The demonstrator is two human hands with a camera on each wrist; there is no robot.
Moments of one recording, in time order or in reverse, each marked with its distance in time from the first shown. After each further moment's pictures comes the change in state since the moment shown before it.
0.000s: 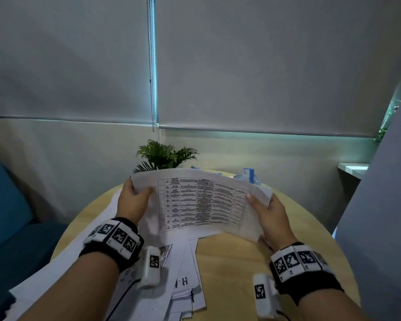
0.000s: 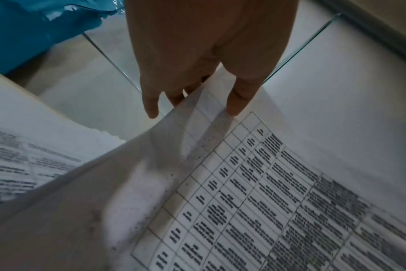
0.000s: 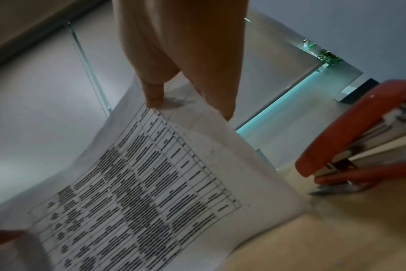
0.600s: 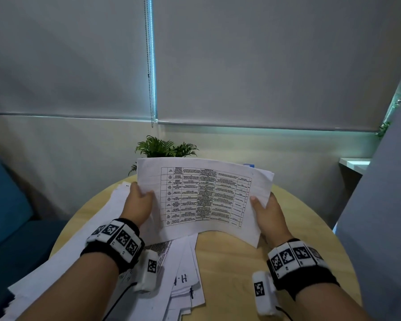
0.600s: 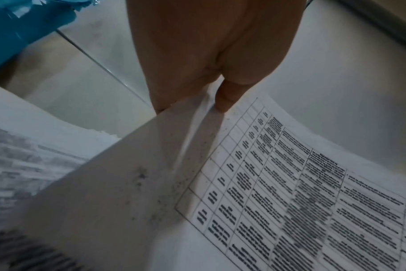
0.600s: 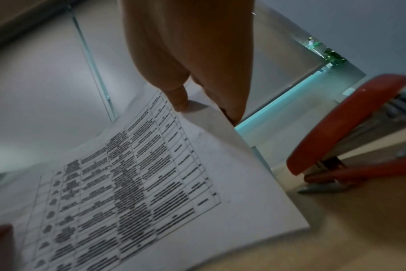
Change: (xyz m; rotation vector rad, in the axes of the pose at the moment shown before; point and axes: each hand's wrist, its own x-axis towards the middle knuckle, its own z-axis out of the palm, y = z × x) left_hand -0.009 -0.004 0.006 0.163 -0.138 -0.055; right_hand 0.018 0.032 -0.004 -0.270 0.013 0.037
